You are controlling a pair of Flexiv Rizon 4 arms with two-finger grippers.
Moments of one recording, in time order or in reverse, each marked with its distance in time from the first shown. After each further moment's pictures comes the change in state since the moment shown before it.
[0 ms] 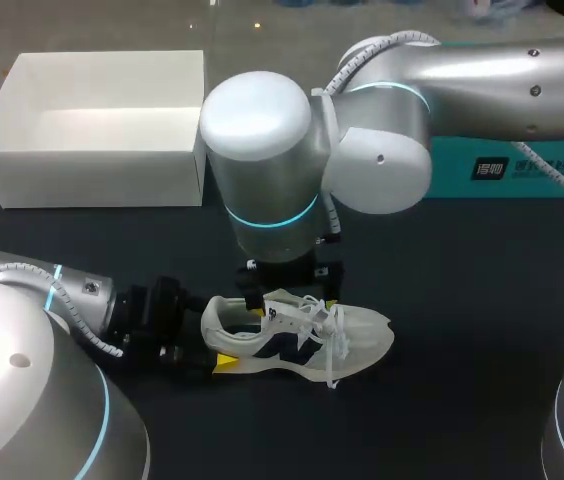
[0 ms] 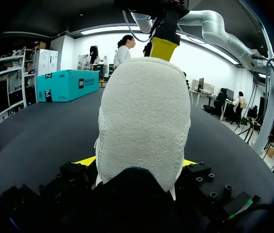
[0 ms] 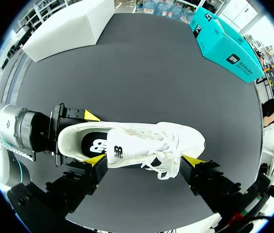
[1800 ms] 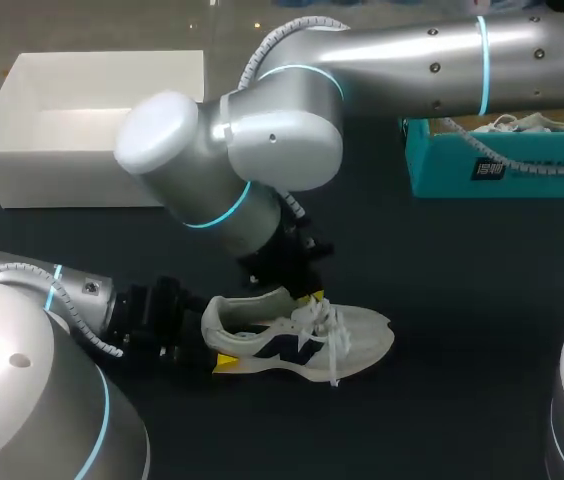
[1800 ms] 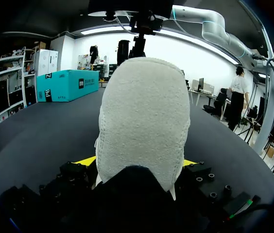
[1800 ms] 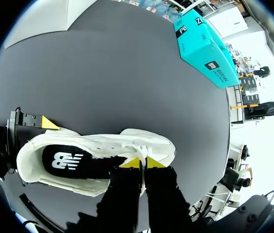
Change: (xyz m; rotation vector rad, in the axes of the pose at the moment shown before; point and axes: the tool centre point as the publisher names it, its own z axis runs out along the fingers) left arm 0.000 0.000 0.000 0.000 0.000 0.000; right arm -0.043 0.021 0.017 0.084 -0.380 -0.018
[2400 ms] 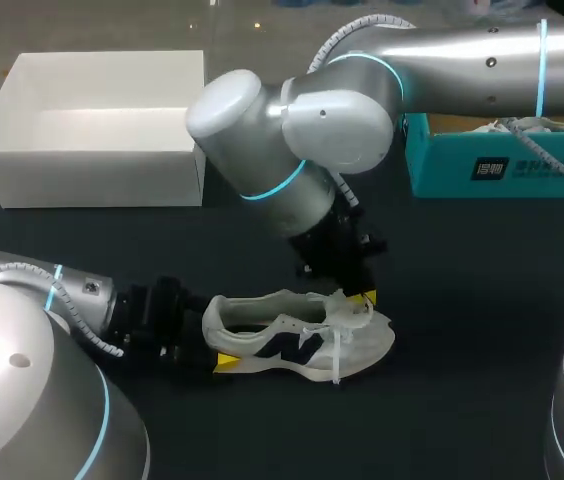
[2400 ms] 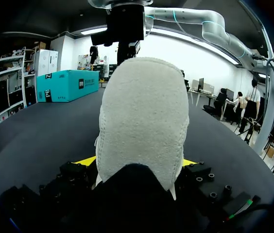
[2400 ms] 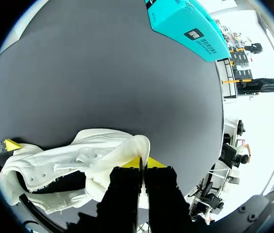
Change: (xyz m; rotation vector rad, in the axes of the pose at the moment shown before) left arm 0.000 -0.001 0.001 0.001 0.000 0.000; right arm -0.059 -0.002 0.049 0.191 -0.080 0.134
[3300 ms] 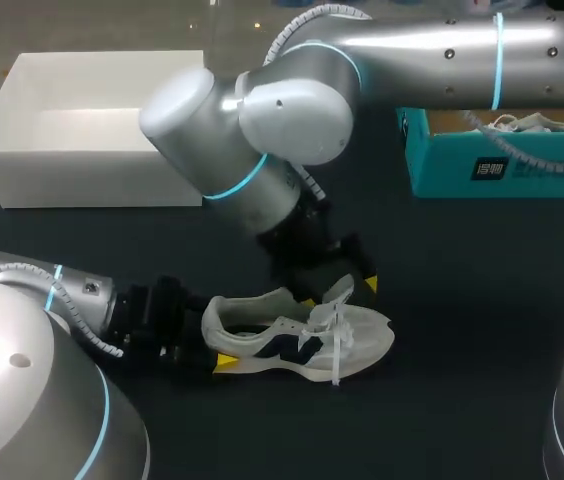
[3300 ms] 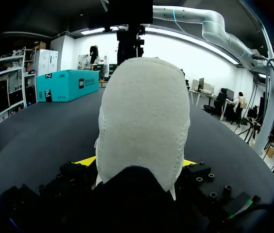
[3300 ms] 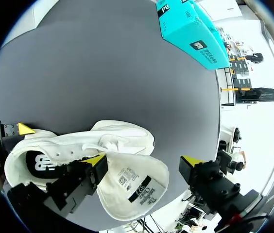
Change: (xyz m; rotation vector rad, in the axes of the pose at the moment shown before) left arm 0.000 0.001 0.000 -0.002 -0.001 0.000; right arm 0.019 -0.014 -0.046 -0.050 0.003 -0.073
